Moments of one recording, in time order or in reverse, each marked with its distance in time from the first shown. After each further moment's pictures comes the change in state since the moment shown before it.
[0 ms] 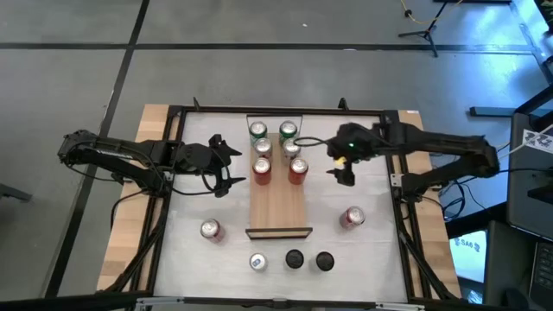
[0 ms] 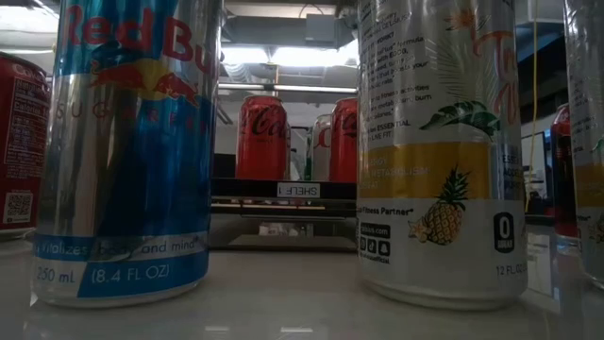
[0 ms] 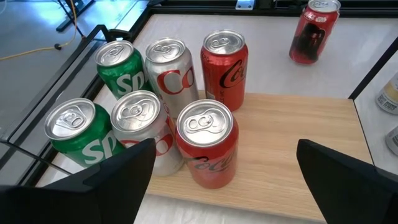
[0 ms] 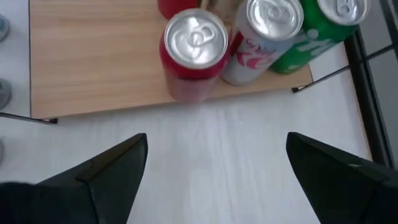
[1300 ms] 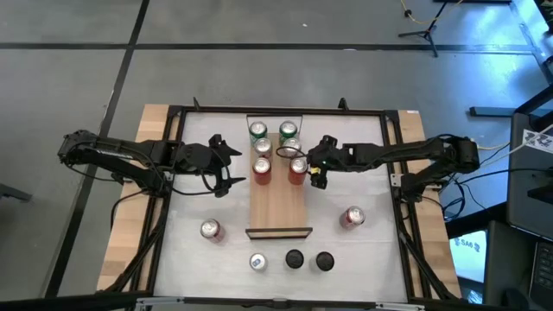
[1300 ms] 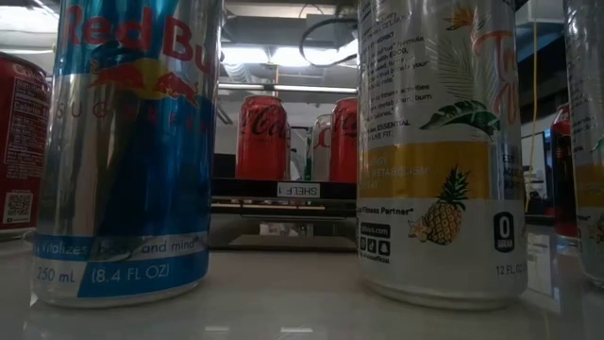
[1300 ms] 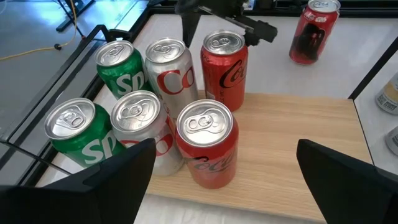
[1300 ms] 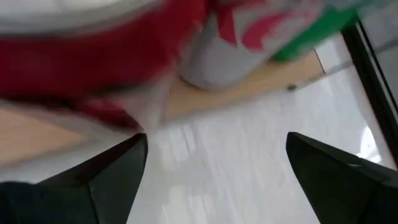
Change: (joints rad) left arm 0.000 0.000 0.000 0.000 0.000 0.000; right arm 0.000 0.223 -0.354 0.602 0.217 0.046
